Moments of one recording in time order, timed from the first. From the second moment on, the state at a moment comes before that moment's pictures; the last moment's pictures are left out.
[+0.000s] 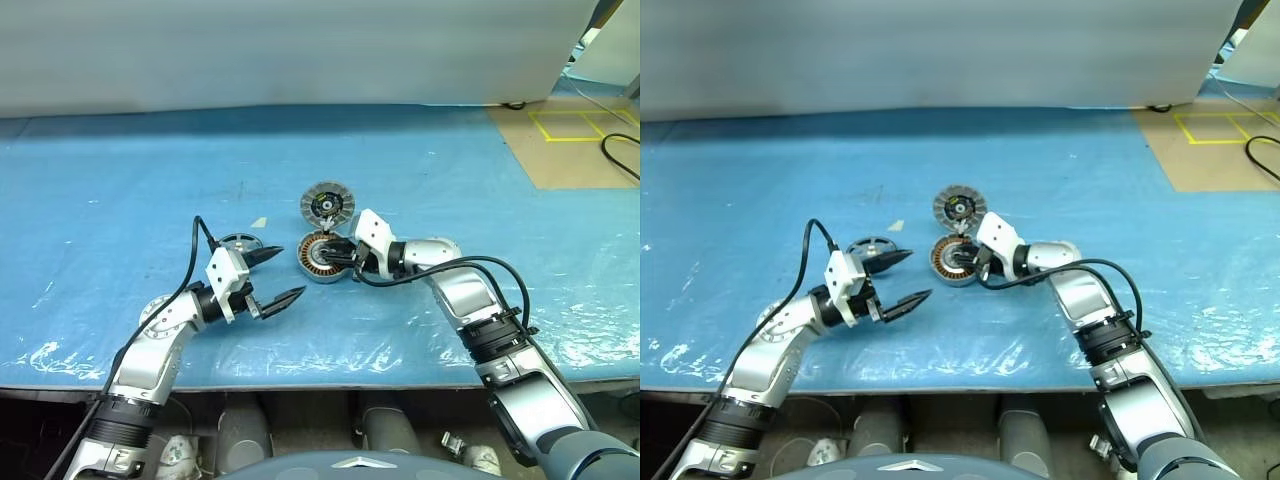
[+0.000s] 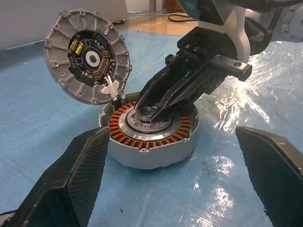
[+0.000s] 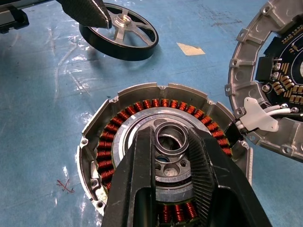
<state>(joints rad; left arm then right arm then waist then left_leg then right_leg) -0.10 0.40 -0.08 -0.05 -0.33 -0.03 -0.92 -0.53 -0.39 0.29 0.17 0.07 0.24 0.92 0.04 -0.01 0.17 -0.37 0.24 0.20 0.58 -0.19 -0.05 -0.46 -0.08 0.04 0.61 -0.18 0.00</state>
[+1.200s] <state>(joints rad) -0.11 0.41 -0.08 -0.05 -0.33 -0.03 -0.92 -0.51 -0.36 0.25 0.18 0.14 0.29 0.92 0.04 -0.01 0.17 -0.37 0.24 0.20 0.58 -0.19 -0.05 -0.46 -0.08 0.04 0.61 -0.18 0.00</state>
